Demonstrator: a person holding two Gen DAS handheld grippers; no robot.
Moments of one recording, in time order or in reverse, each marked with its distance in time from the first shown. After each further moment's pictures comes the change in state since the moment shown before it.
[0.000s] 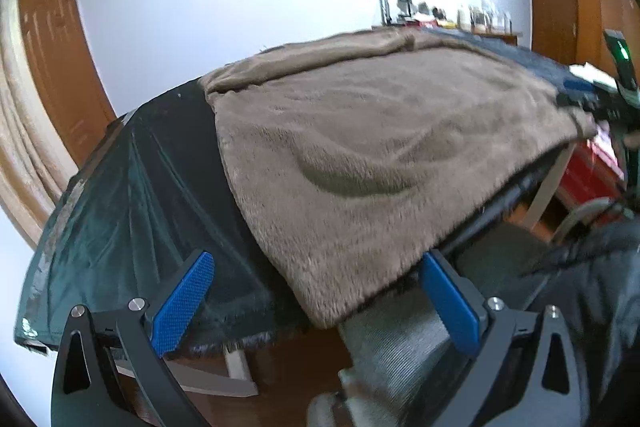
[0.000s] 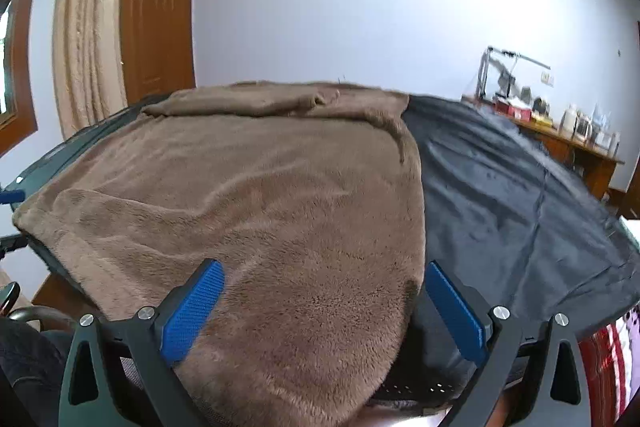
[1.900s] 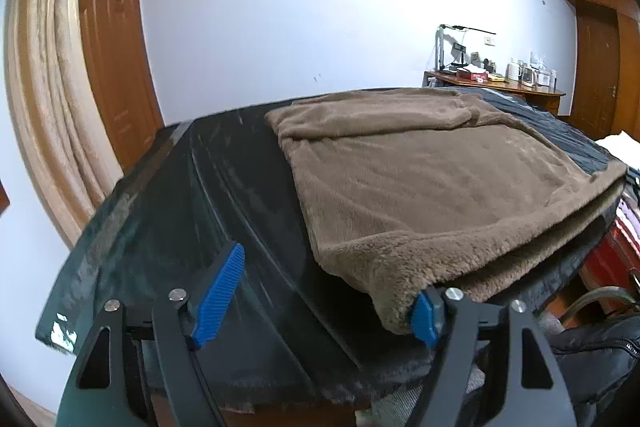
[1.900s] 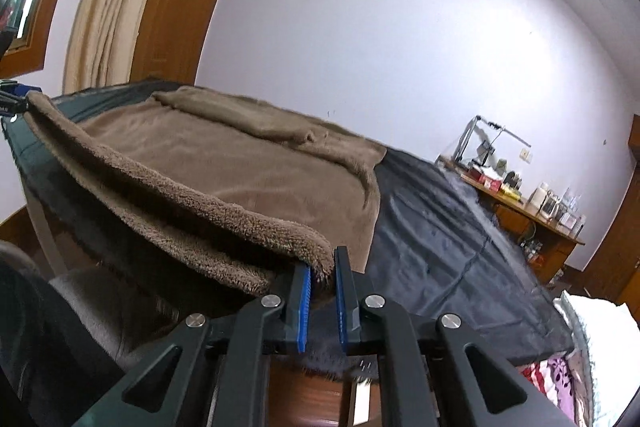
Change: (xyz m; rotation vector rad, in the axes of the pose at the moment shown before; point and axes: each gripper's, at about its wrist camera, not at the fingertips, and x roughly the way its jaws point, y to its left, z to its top) left arm -0.022 0.051 0.044 -0.129 -0.121 0.112; right arm -0.054 0.015 0.003 -0.237 -0.116 -0.173
